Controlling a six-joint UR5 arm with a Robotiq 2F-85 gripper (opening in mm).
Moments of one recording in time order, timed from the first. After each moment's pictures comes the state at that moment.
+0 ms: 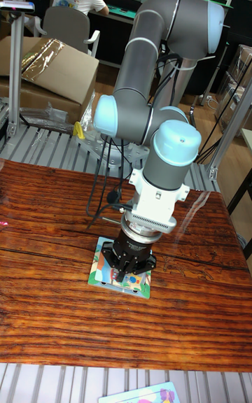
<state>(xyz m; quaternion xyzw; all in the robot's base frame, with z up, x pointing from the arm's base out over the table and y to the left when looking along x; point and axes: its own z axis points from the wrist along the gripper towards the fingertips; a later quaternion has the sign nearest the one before) 0.608 0.045 0.003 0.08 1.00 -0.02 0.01</state>
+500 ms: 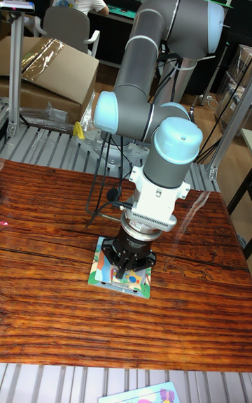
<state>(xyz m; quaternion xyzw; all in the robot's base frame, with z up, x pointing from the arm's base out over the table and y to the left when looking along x) 0.602 0.042 0.015 0.08 1.00 -0.02 -0.01</state>
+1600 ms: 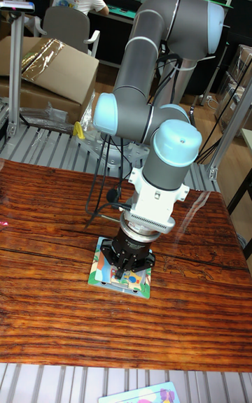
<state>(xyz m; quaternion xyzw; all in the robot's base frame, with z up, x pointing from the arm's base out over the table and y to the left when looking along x) 0.601 0.041 0.008 0.08 1.00 -0.02 -0.01</state>
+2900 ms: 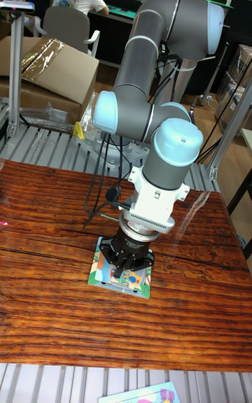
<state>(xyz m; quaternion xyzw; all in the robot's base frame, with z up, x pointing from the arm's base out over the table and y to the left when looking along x) 0.603 0.036 0.014 0.08 1.00 -0.03 -0.01</state>
